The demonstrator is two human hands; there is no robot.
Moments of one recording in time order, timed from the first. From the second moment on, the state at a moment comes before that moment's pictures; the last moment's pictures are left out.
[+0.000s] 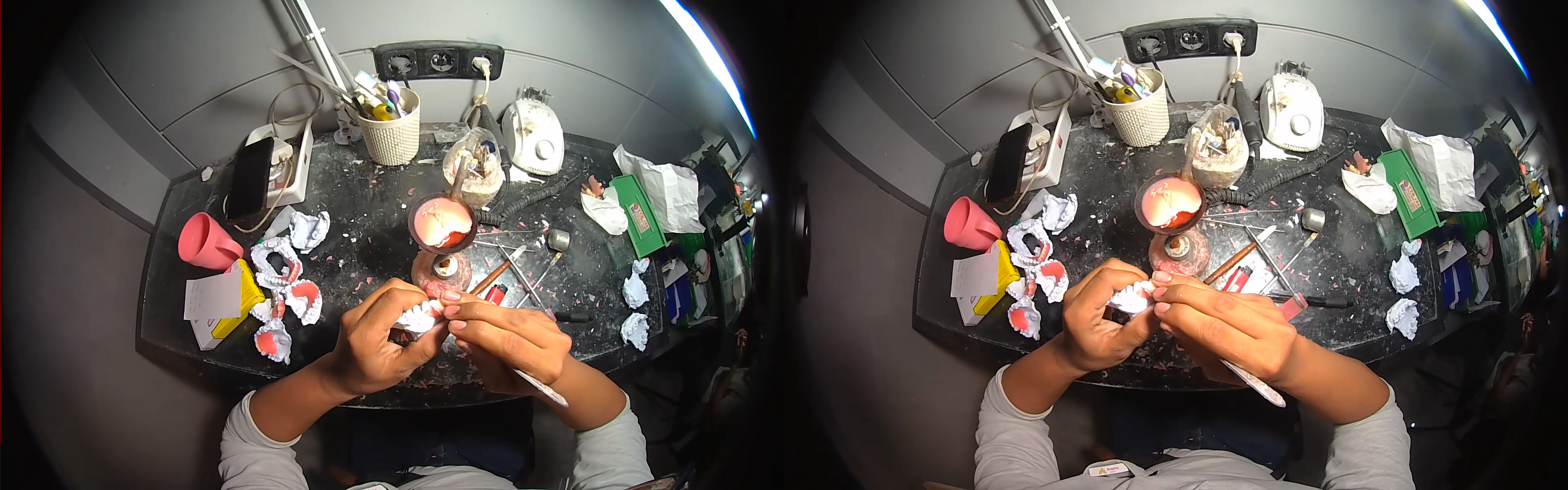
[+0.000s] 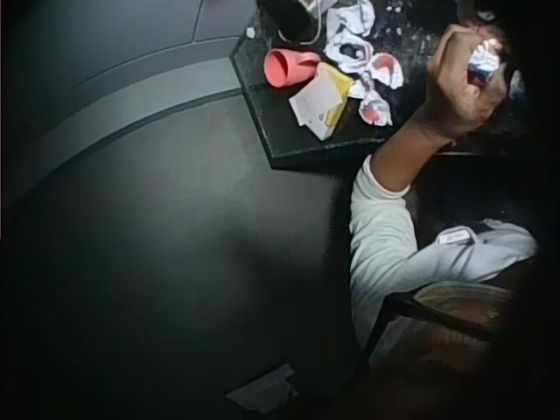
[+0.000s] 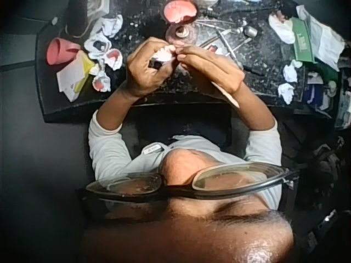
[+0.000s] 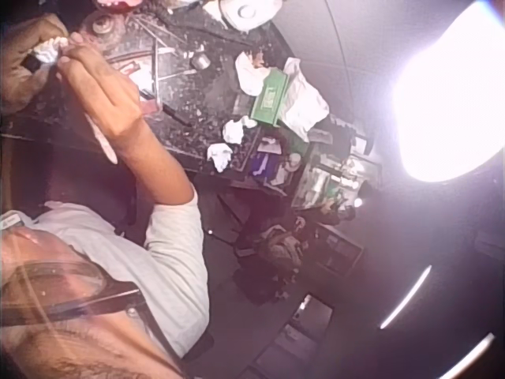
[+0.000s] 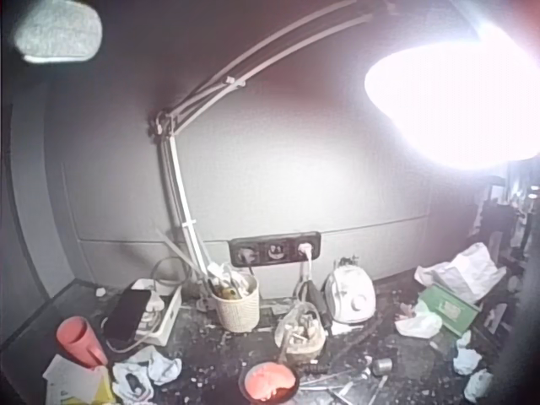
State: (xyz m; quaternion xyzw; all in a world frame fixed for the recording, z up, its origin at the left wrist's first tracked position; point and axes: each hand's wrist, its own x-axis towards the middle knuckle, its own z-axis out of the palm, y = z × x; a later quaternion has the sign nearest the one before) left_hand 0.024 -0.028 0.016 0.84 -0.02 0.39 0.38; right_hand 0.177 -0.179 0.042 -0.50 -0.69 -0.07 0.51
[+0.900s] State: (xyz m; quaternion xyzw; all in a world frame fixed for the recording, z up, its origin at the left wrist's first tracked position) left_hand 0.024 -0.031 0.013 0.75 0.06 0.29 0.59; right_hand 0.173 -0.179 0.037 -0.53 -0.67 -0.08 0.51
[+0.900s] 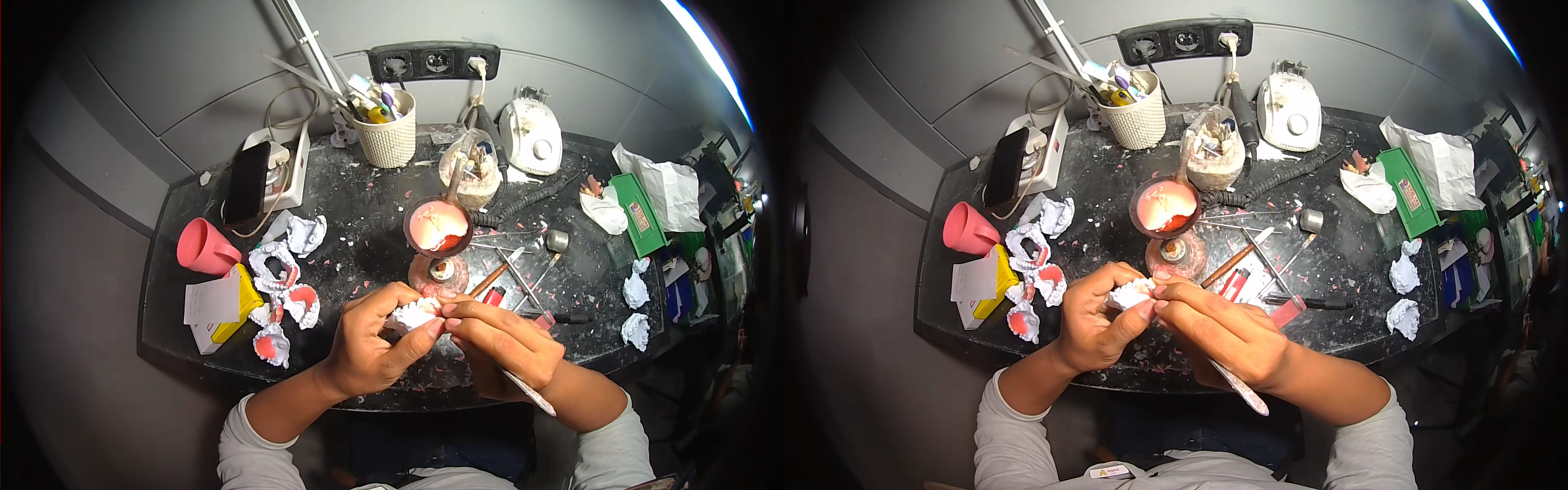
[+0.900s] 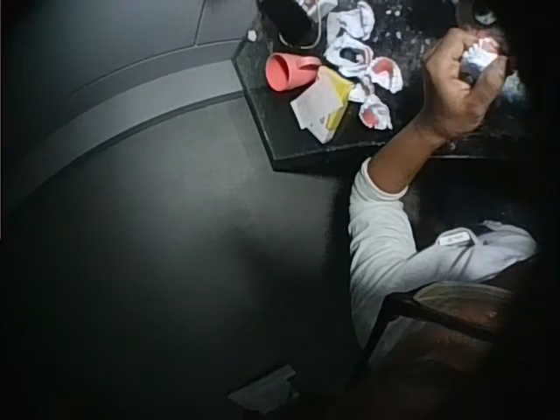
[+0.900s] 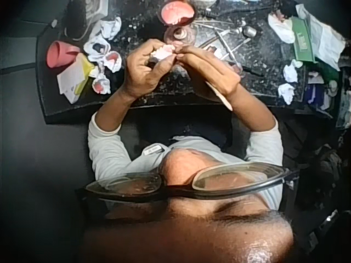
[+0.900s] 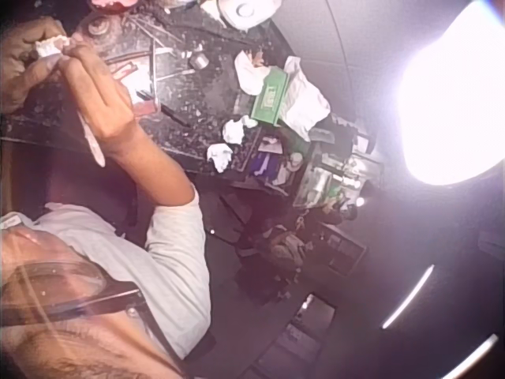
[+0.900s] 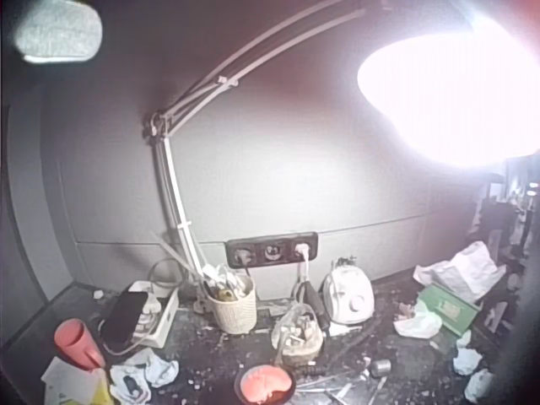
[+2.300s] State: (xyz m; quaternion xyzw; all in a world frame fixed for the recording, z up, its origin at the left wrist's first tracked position) left_hand 0.022 -0.030 0.023 0.75 0.03 0.24 0.61; right_hand 0.176 -0.182 0.038 -0.55 -0.61 -0.04 0.58
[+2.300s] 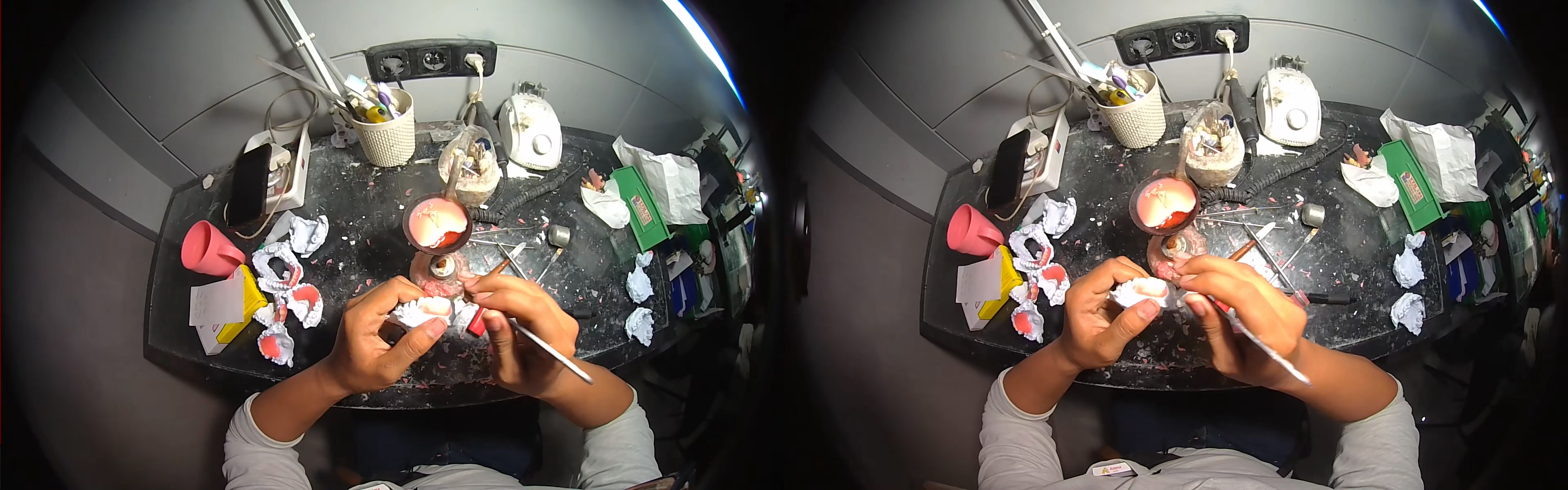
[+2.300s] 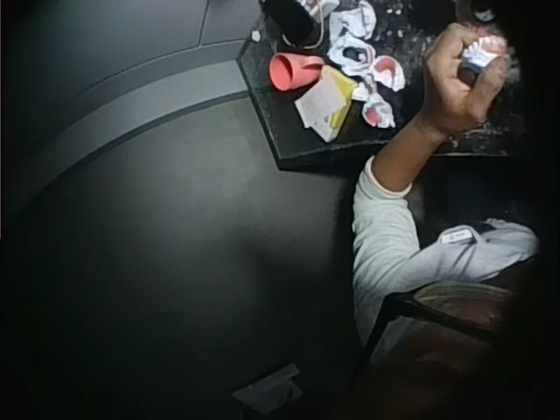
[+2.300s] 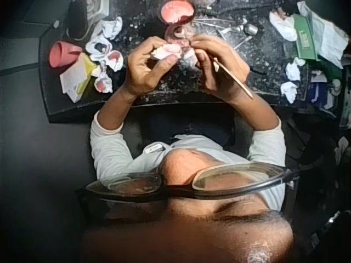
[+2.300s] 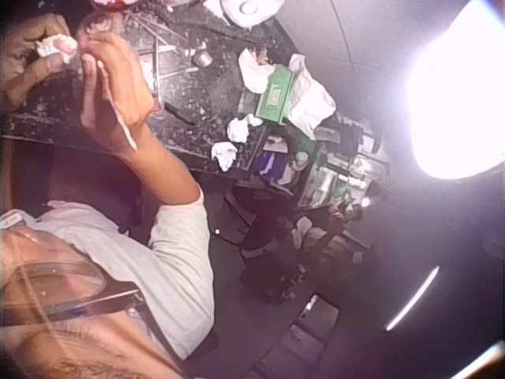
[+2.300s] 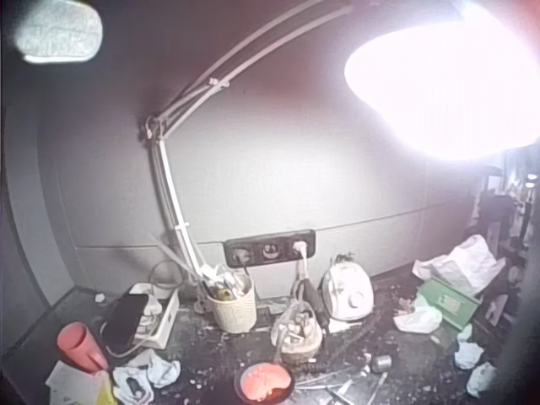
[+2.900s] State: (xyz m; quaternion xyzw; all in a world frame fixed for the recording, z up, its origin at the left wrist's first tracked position) left_hand 0.024 -0.027 0.006 0.83 0.01 0.36 0.43; right_hand 0.169 -0.179 0.036 -0.52 -0.68 -0.08 0.52
